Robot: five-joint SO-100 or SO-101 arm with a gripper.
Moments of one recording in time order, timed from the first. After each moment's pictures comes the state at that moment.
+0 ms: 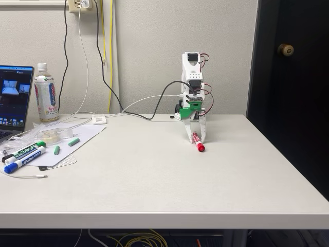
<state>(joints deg) -4.4 96.2 129.9 28.0 -82.2</state>
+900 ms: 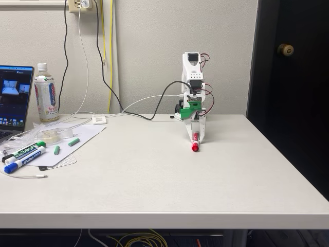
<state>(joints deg) -5.6 97.7 129.9 27.7 -74.8</state>
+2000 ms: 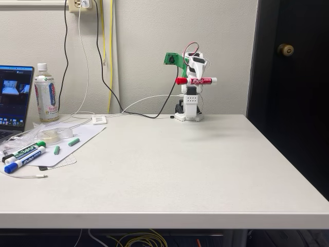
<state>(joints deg) -4.4 143.2 130.1 24.7 -6.0</state>
